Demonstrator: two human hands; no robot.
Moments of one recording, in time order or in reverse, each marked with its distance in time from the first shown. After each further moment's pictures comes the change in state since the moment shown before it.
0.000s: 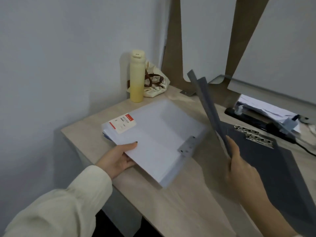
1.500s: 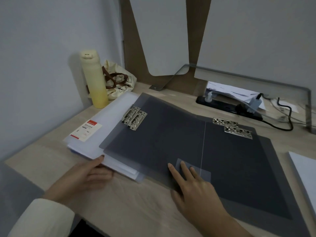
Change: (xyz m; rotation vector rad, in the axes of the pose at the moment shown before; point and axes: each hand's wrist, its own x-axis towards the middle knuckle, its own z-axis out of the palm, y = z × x) left_hand 0.003 0.019 0.014 0.612 0.114 -0.160; right_hand -0.025 -0.006 0.063 -0.197 -0.048 -0.242
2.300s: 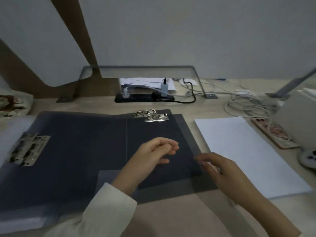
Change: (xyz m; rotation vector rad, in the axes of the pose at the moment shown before) left_hand -0.061 0.034 0.277 0.347 -0.844 0.496; right_hand -0.132 0.150 -0.073 0.501 0.112 0.680
